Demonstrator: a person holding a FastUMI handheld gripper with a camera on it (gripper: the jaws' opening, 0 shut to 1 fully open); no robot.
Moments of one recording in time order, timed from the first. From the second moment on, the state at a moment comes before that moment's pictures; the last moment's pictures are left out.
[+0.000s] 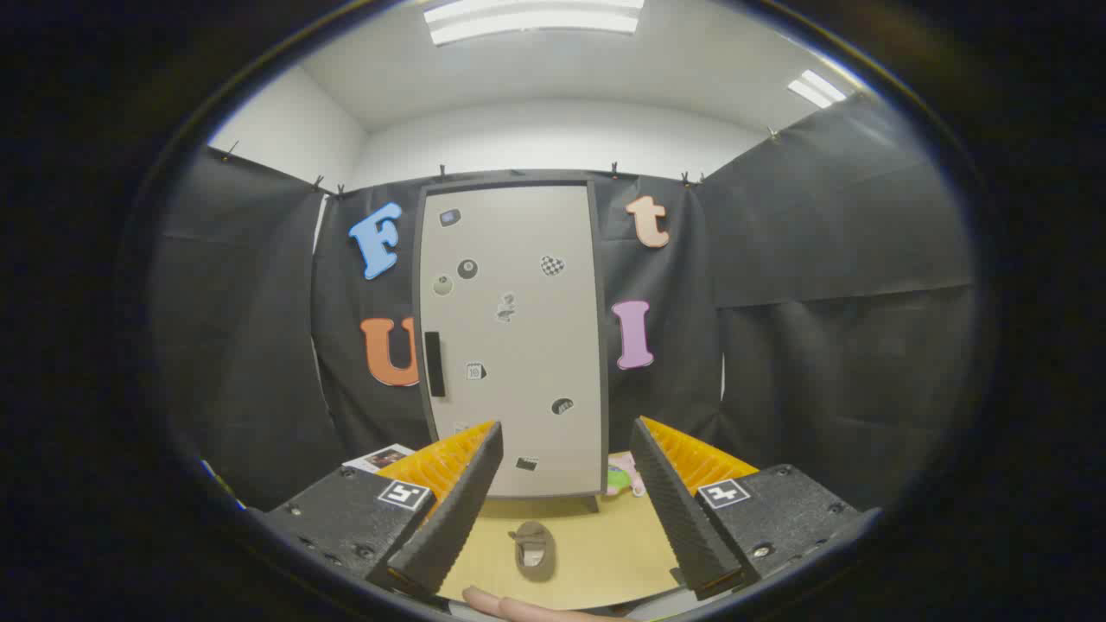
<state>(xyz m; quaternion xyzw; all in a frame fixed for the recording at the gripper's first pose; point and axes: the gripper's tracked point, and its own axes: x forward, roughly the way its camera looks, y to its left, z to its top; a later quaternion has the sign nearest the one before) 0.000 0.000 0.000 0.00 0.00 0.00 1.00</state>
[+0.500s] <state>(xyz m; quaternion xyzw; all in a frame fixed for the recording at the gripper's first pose) -0.001 -0.004 -0.005 -0.02 0.00 0.00 1.00</state>
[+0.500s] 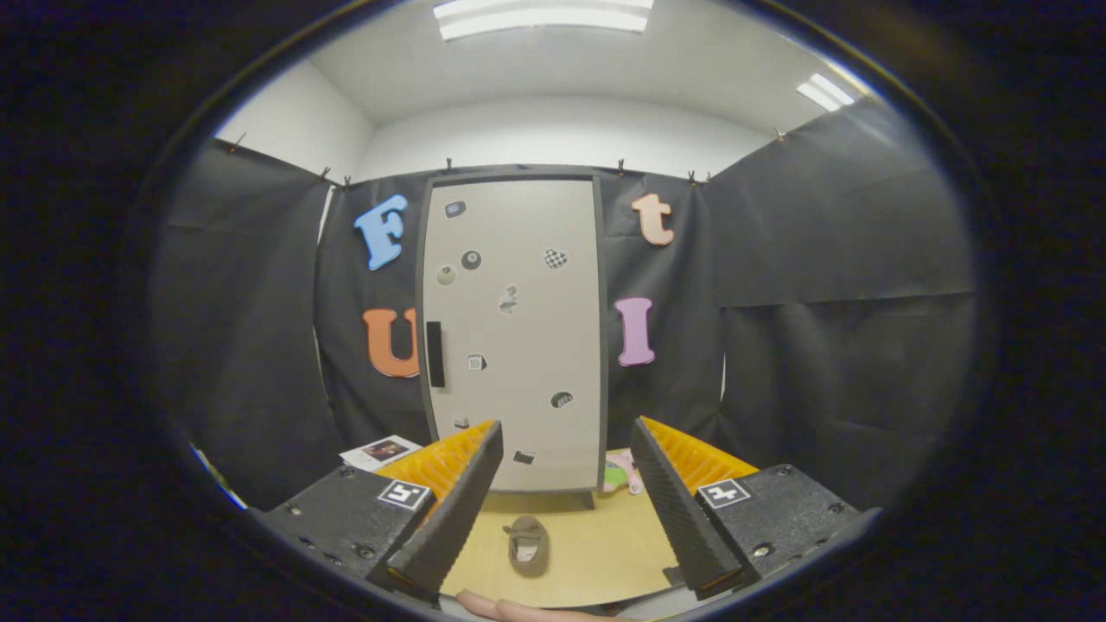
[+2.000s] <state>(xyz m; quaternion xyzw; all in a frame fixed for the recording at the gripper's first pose) 0.301 0.229 -0.019 -0.05 -0.02 0.13 0.99</state>
